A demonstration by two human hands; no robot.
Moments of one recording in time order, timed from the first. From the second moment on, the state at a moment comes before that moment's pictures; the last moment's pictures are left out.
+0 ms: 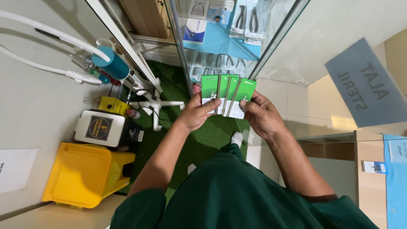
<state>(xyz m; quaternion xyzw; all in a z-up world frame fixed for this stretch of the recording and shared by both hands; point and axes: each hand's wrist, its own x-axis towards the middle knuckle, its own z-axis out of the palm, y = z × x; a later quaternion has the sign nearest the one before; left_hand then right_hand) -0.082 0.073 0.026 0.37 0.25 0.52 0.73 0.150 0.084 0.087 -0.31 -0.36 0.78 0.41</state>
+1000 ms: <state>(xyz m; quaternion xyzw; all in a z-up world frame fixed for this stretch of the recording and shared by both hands) -0.105 0.162 -0.095 0.11 0.32 0.69 0.64 0.045 0.487 -0.176 -0.51 -0.43 0.60 0.44</state>
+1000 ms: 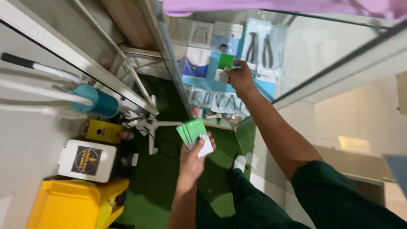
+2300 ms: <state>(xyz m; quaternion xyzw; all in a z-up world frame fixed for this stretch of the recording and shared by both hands) -0.157 0.391 -0.218 0.28 0.35 0.59 0.67 0.006 0.406 -0.154 -0.51 -0.45 0.56 0.48</state>
